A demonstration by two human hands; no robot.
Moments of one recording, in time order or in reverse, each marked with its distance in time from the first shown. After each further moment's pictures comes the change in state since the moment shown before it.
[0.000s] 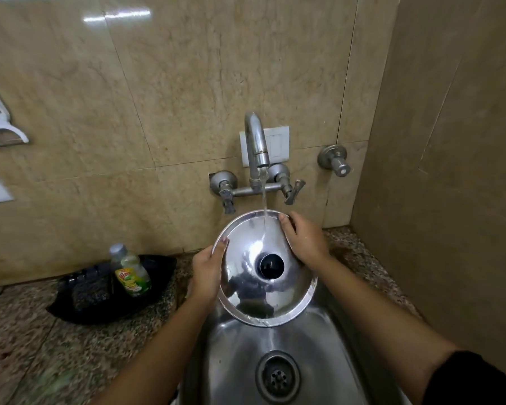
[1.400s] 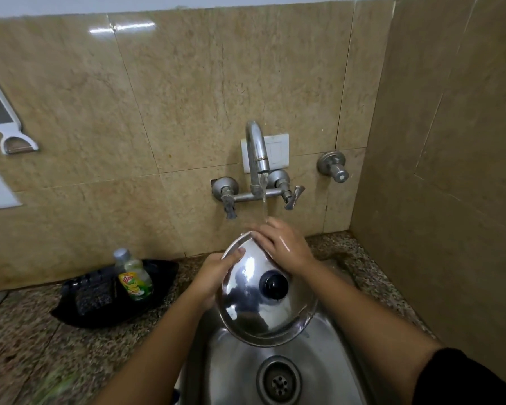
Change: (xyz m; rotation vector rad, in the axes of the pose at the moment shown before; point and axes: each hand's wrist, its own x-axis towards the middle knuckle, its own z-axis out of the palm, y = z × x) left_hand -0.005 0.023 -0.005 0.070 -0.339 -0.206; right_hand -0.002 -0.023 0.017 -0.069 -0.092 -0.394
